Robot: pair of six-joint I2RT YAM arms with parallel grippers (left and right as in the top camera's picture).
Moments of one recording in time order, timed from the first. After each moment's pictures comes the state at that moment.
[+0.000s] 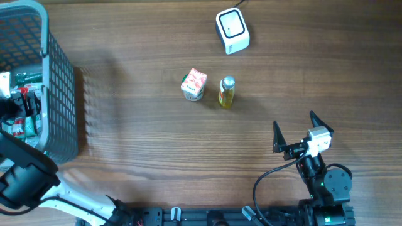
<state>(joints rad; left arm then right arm) 0.82 1.99 1.59 -0.88 0.13 0.56 0.08 0.02 0.01 0.01 -0.16 -0.05</state>
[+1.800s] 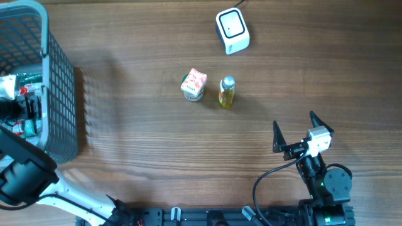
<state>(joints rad) 0.81 2.02 1.58 -0.84 0.07 0.62 0.08 0.02 0.01 0.01 -0.16 -0.05</state>
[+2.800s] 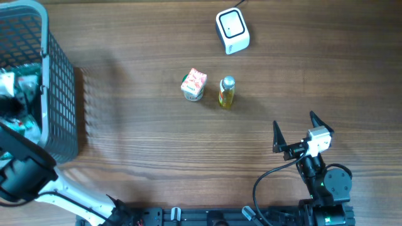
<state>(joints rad) 0.80 2.04 1.61 -0.81 0.07 0.56 0.08 0.02 0.01 0.01 -0.16 -0.05</state>
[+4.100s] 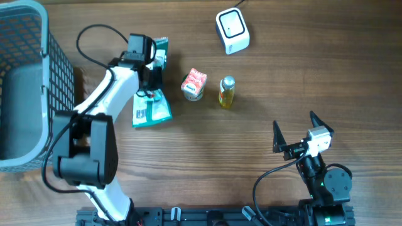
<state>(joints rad) -0.16 1.90 1.27 -0.59 -0.04 -0.22 0.08 0.02 0.01 0.01 -0.16 -0.05</state>
